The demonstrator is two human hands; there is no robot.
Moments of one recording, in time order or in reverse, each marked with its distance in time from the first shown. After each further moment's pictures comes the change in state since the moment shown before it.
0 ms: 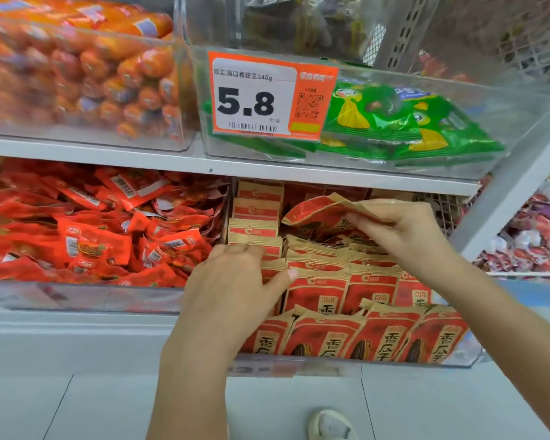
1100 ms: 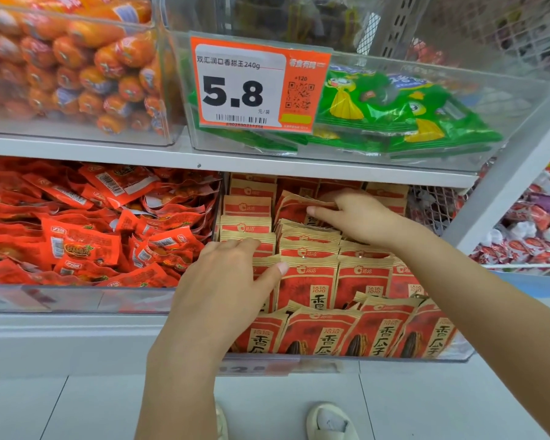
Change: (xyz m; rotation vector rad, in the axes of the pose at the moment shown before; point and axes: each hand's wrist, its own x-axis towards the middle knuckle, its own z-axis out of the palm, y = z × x) left_hand 0.004 -0.002 0.004 -0.089 0.033 0.017; right_hand 0.049 -0.002 0.028 -0.353 -0.517 0.393
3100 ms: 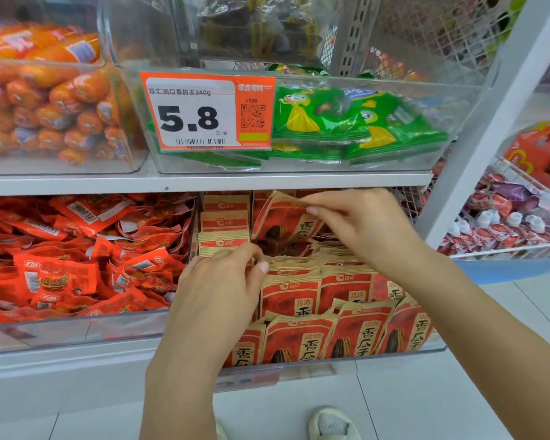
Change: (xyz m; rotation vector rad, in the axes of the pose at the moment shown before) left_hand 0.003 0.019 -0.001 -0.020 0.068 0.073; right_hand -0.061 0.003 -0.011 0.097 0.608 -0.321
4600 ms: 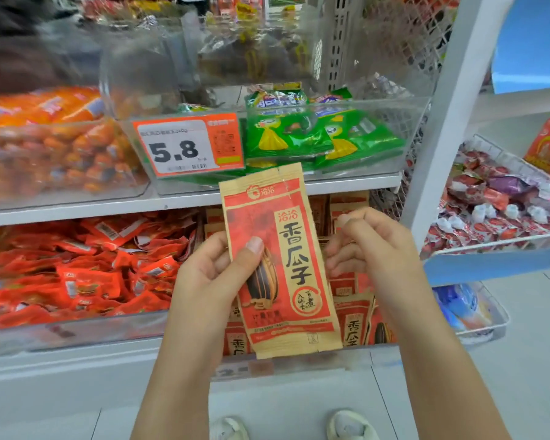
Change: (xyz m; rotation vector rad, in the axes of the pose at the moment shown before) left_hand -0.038 0.047 -0.019 -1.326 0.124 -0.059; right_hand -0.055 -0.036 -0.038 1.175 0.205 0.638
